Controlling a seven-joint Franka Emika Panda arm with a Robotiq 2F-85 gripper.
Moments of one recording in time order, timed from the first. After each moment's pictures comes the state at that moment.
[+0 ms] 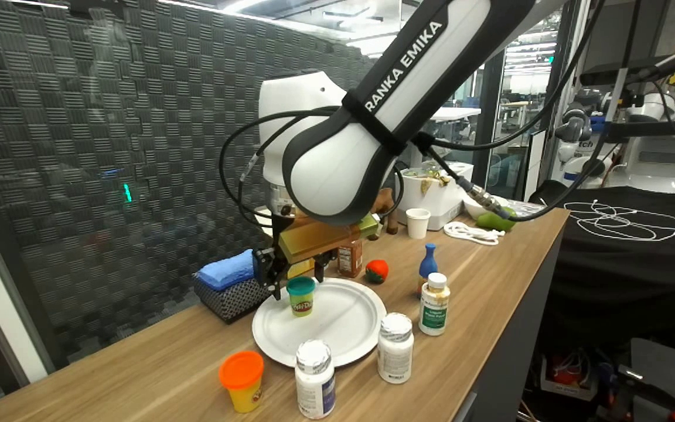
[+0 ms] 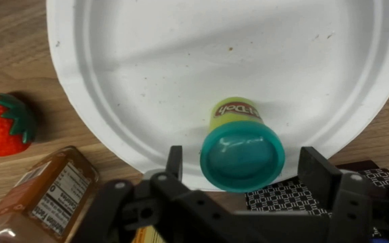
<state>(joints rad) 0.29 0.54 -0.06 -1.84 -0.21 2.55 0.64</state>
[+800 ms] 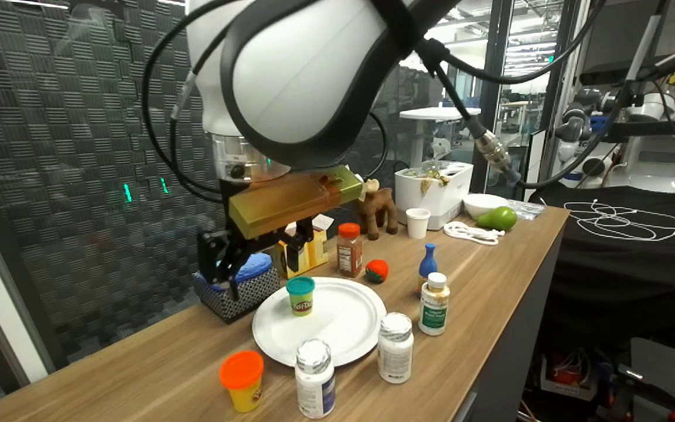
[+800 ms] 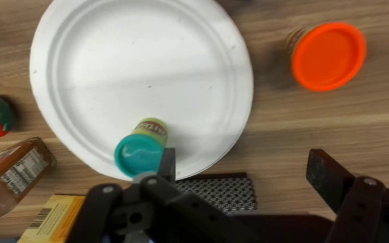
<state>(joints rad) 0.38 0.41 0.02 -1.83 -0.22 2.35 0.64</state>
